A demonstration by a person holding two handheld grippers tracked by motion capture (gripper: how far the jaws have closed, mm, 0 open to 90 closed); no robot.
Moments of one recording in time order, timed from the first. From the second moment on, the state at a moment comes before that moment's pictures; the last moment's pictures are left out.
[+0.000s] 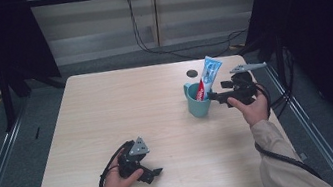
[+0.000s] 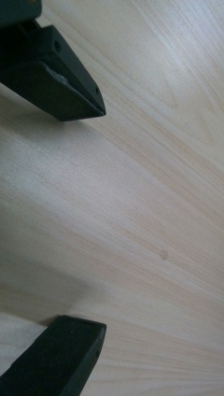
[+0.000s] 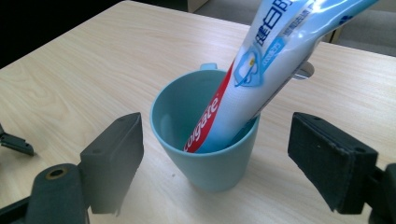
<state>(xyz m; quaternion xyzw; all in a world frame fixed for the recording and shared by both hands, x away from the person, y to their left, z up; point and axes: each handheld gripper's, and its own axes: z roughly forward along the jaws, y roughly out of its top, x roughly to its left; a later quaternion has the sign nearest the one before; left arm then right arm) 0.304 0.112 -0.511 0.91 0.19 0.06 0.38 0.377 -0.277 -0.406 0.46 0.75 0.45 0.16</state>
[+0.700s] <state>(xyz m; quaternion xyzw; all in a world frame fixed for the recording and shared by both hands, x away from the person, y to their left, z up) 0.305 0.112 -0.511 0.91 0.19 0.06 0.37 0.352 -0.276 -0.420 0.42 0.78 0.43 0.16</state>
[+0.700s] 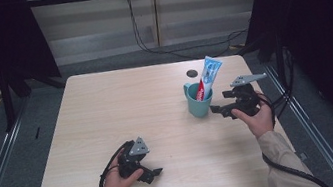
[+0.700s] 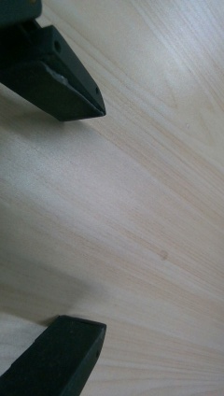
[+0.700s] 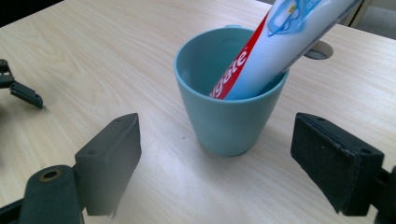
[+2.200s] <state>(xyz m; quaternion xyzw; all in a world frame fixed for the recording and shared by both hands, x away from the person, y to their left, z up) 0.304 0.112 -0.511 0.91 0.19 0.06 0.37 0.301 -0.259 -0.473 0.35 0.85 0.37 0.12</state>
